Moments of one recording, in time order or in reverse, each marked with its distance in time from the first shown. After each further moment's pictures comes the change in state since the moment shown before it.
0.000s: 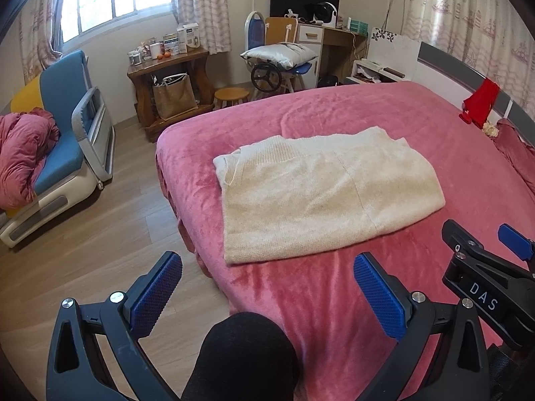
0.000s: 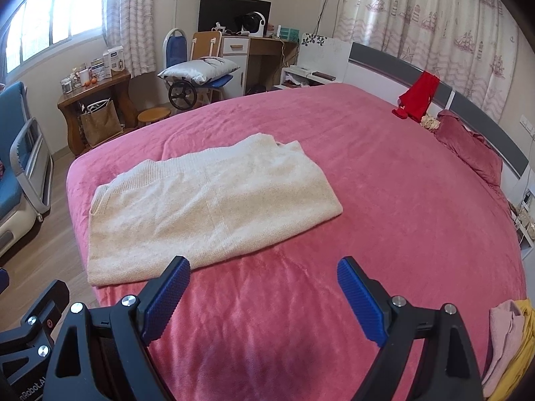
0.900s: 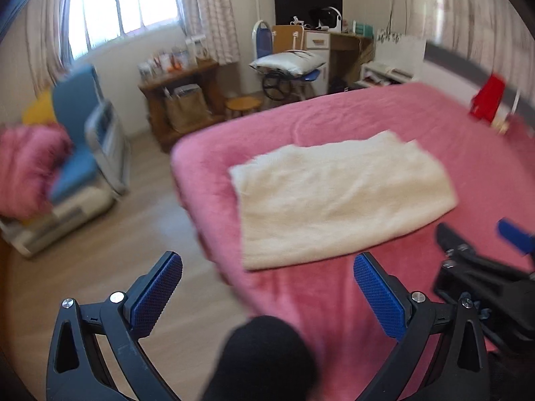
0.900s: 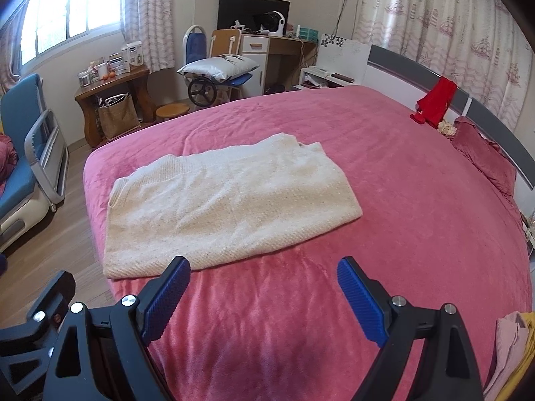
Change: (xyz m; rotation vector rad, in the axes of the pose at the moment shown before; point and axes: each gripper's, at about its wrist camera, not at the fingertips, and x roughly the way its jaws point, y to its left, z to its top) left arm -0.014 0.008 0.002 0.000 -0.038 0.031; right arm -0.003 0.015 0.001 -0.043 0.002 0.066
